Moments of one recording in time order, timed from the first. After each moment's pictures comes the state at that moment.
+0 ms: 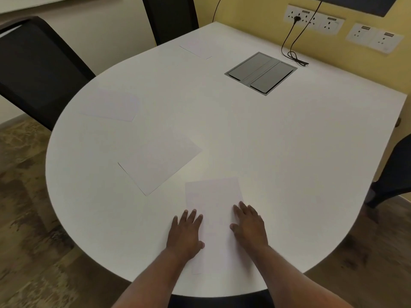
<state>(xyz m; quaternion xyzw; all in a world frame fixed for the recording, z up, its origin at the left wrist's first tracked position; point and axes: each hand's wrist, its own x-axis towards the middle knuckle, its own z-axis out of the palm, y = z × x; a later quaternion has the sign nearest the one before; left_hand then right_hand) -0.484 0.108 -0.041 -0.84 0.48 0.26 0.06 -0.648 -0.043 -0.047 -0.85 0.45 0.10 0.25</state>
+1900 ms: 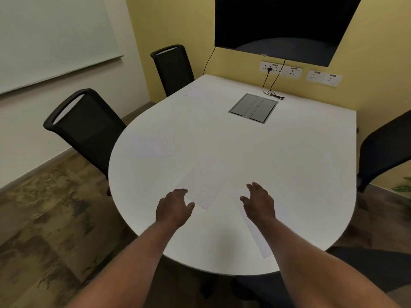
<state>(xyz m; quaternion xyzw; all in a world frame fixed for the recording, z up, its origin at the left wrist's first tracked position) -0.256 0.276 0.165 -0.87 0.46 0.12 -0.16 -0.487 0.125 0.143 -0.79 0.57 -0.10 0.21</state>
